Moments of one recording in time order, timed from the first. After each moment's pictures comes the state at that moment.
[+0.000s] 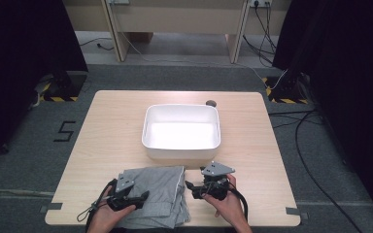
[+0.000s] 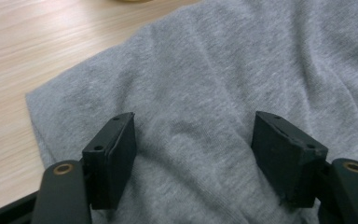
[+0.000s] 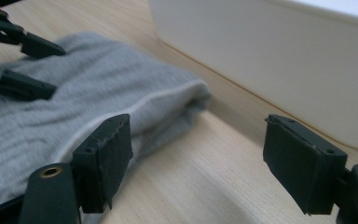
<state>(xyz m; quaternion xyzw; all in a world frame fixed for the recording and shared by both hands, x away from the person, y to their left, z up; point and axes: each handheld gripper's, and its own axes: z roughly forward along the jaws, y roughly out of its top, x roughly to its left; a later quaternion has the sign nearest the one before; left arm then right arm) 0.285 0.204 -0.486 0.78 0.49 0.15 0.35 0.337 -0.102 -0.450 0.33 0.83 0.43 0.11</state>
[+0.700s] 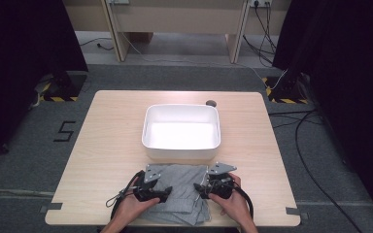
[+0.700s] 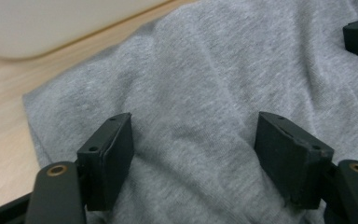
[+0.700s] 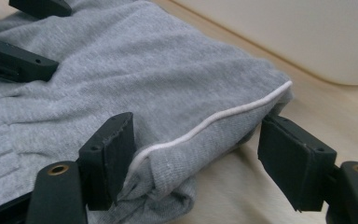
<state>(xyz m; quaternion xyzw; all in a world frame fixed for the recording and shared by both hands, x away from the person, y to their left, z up) 0.318 0.143 -0.485 0.81 0.45 0.13 0.36 0.350 -0.122 -0.473 0.36 0.86 0.35 0.10</state>
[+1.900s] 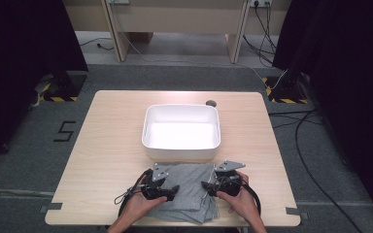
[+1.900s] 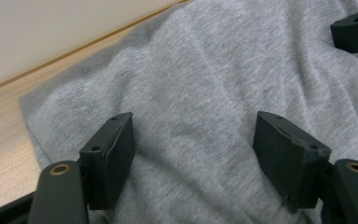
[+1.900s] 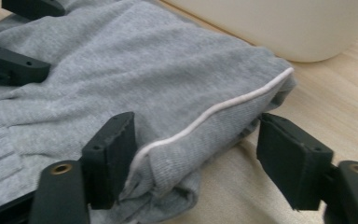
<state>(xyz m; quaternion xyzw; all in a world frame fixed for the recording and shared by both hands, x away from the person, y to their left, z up) 0.324 0.124 -0.485 0.81 0.44 0.12 0.37 0.358 -0.145 -0.473 0.38 0.85 0.35 0.09</state>
